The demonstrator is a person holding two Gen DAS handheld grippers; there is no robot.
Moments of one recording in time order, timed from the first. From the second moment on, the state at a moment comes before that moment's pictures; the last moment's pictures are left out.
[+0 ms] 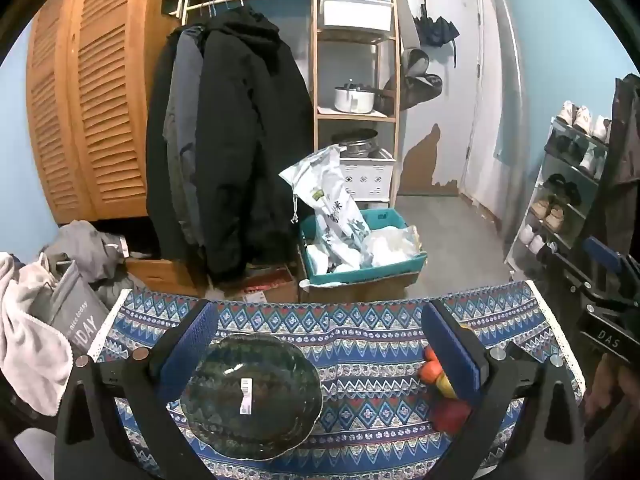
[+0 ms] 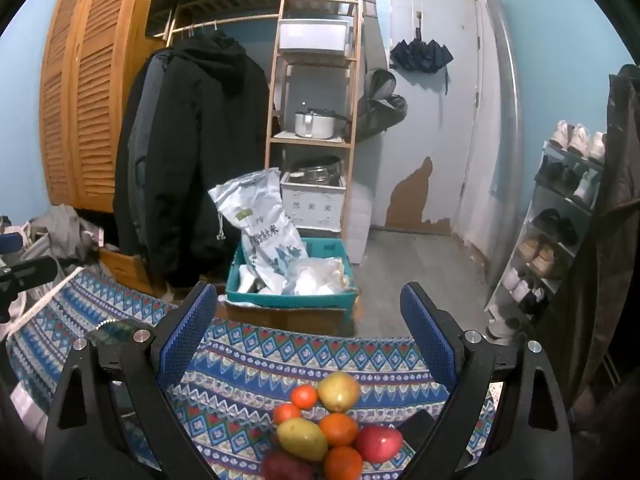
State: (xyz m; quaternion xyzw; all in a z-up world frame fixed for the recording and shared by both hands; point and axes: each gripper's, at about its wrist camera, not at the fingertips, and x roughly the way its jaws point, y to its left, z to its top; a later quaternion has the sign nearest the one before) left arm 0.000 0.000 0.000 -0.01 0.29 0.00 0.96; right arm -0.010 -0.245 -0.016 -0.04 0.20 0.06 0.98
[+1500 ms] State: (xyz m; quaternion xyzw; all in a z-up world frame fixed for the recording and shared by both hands) left arm -0.002 -0.006 -0.003 0.00 0.31 -0.02 0.95; right arm -0.010 -0.249 -0.024 -0.03 0.22 0.06 0.97
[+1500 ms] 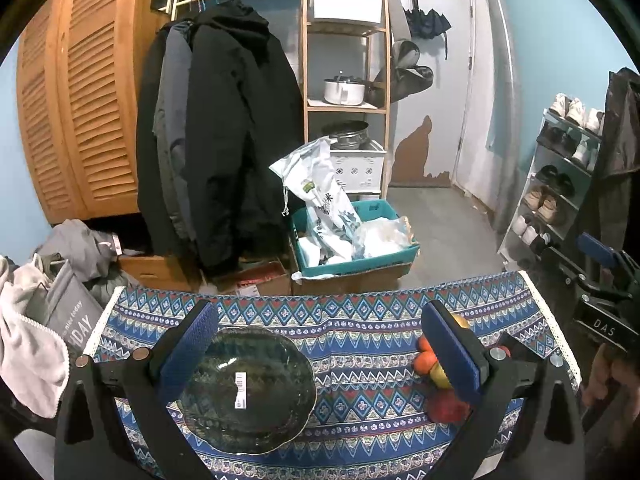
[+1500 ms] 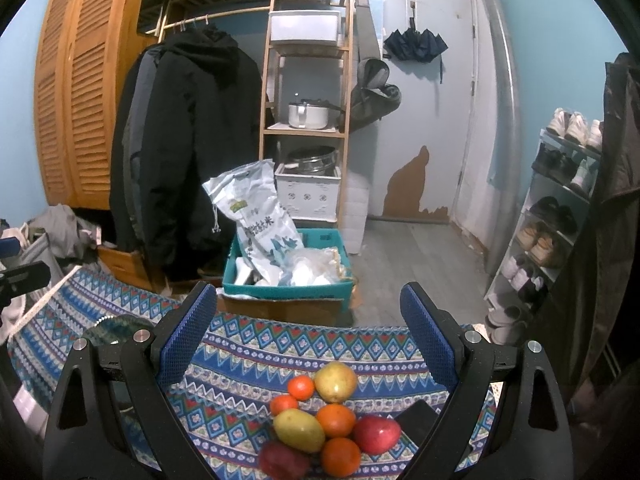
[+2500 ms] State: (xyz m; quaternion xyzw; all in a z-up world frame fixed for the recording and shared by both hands) left arm -0.004 -0.003 -0.001 -0.01 0.30 -0.02 0.95; right arm -0.010 -0.249 -0.022 -0.03 0.21 0.06 0.97
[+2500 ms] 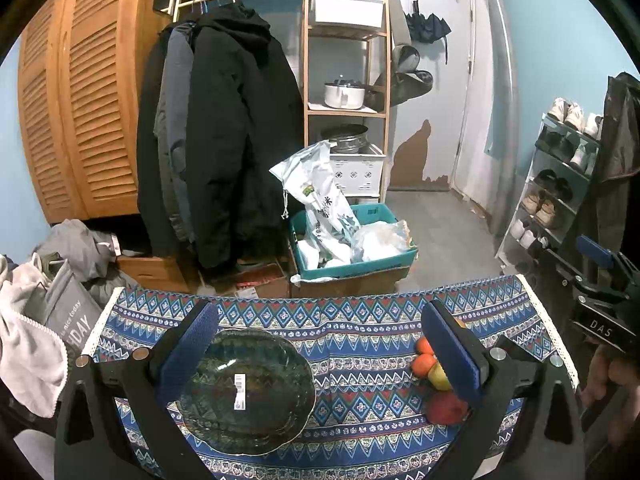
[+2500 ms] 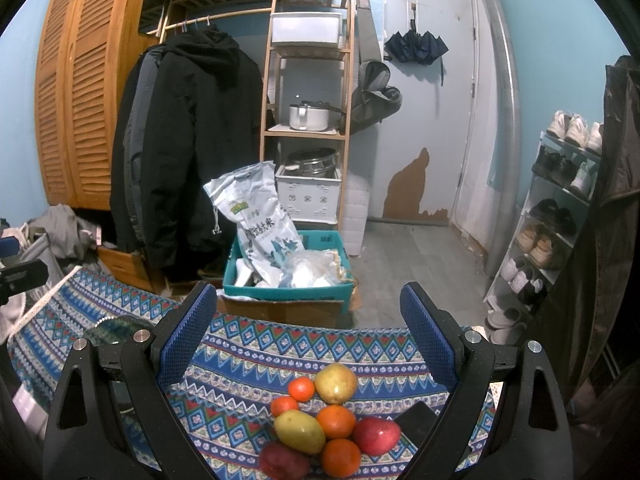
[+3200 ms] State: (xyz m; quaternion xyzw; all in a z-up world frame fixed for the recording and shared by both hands) left arm -0.003 -0.001 -0.001 -0.01 0.30 -0.02 0.95; right arm -0.010 -0.249 -0.022 -0.03 0.21 0.06 0.97
